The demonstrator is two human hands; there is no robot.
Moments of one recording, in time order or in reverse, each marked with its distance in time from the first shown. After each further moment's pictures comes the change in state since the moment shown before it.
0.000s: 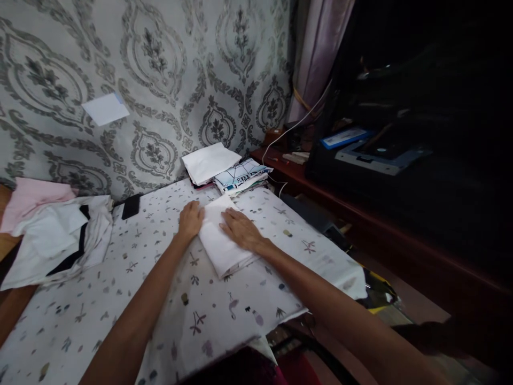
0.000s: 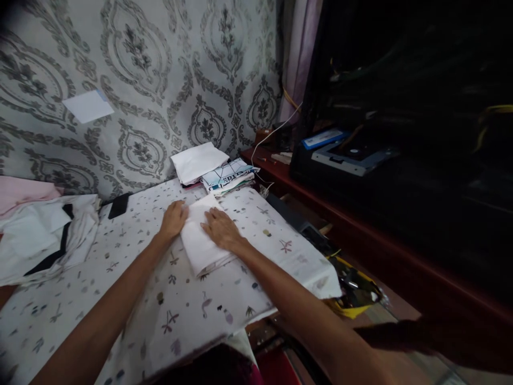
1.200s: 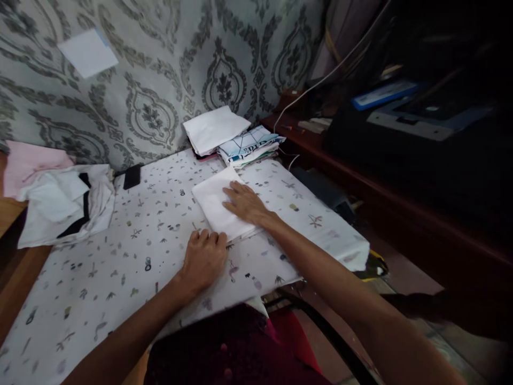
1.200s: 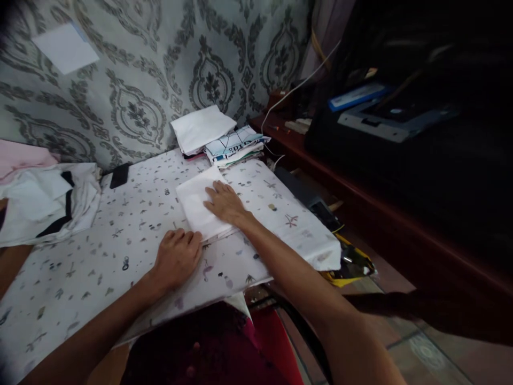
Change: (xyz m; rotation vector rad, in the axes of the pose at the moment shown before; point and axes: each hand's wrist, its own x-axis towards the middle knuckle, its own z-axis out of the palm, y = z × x) left_hand -0.172 0.096 -0.040 0.542 -0.301 0.342; right_hand -0.006 -0.013 -0.012 -0.127 -0.169 0.047
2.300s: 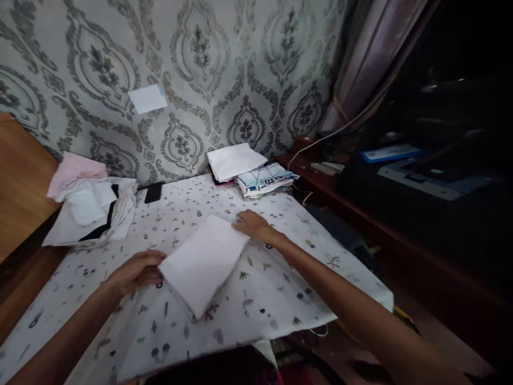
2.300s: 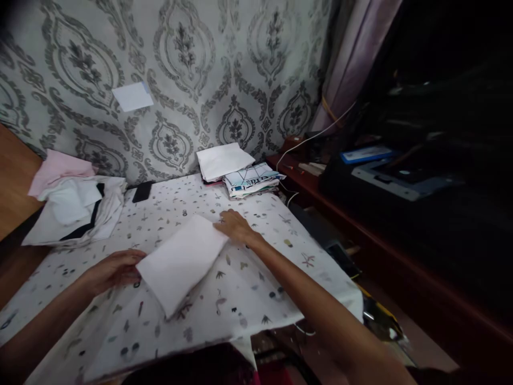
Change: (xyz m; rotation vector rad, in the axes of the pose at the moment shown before) left_hand -0.079 -0.172 -0.006 -1.718 -0.103 -1.150; right_hand 0.020 -0.020 -0.026 0.100 -0.124 0.087
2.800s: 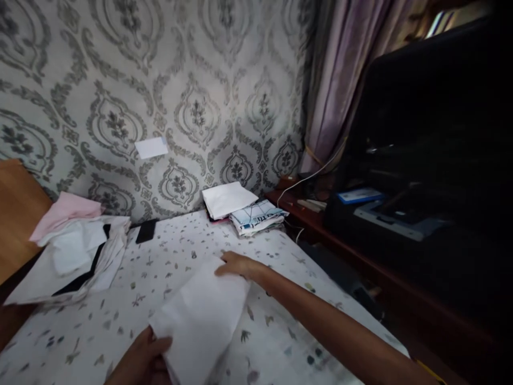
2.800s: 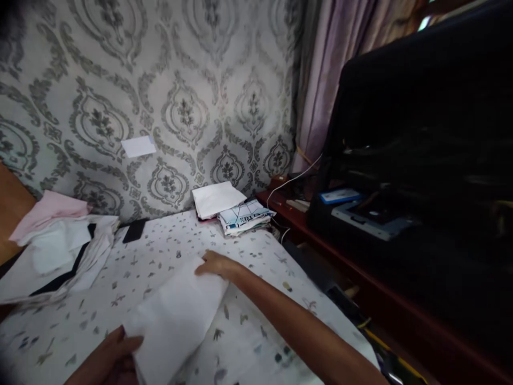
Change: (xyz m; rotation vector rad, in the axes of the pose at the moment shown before) left_hand -0.007 -0.060 0.049 -0.212 -0.068 -0.022; right_hand 0.034 -0.028 -0.001 0.587 -0.289 0.118
